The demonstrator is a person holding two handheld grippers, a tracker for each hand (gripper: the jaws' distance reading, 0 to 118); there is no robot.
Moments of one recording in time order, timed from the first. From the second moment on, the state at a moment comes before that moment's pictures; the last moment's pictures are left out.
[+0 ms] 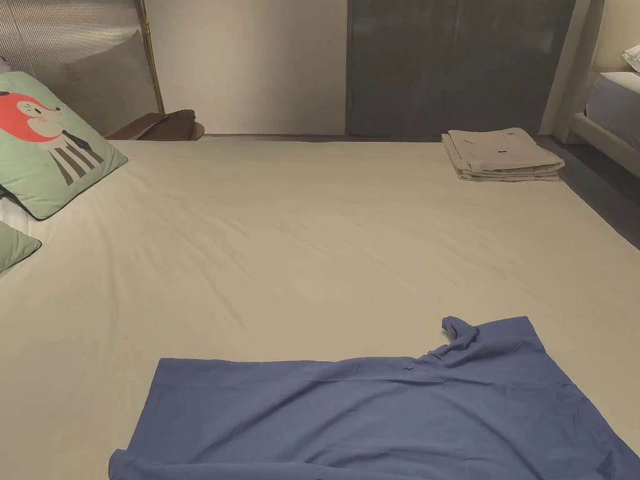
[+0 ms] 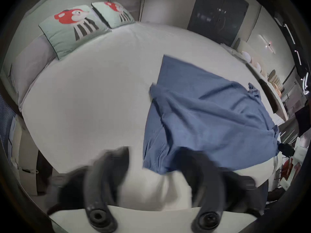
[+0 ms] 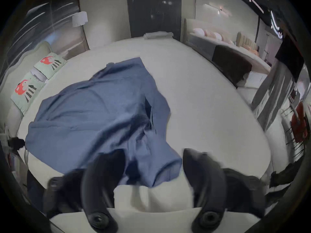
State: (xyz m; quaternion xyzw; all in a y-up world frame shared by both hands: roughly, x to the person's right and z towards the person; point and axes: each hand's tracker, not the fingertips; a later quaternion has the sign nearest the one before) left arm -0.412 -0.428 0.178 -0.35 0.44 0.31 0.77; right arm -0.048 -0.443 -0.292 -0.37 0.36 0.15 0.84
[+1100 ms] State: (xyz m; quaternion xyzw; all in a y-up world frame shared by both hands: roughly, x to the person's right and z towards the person) left arm -0.585 -0.377 0.036 -0.29 0.41 0.24 0.83; right arm -0.157 -0.350 -0.282 -0.14 0.41 0.01 0.90
